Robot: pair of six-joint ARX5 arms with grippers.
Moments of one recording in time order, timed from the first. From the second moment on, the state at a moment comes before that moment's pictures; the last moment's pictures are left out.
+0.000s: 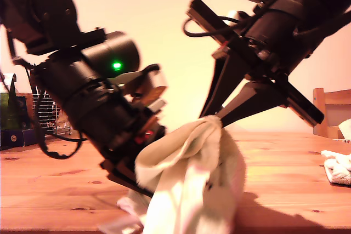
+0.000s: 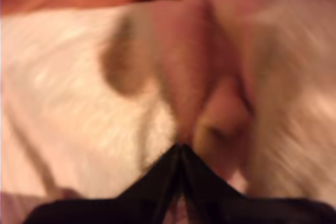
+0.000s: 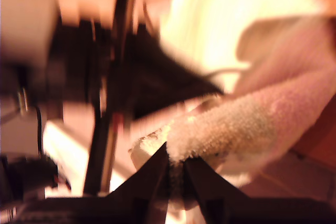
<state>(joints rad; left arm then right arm) -0.70 1.80 0.89 -0.18 0.56 0.06 0.60 1.41 0.81 -0.39 -0.51 0.65</state>
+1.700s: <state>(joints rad) -0.67 1.68 0.89 -0.21 0.28 0.06 0.54 1.41 0.81 -0.25 -0.48 0.68</state>
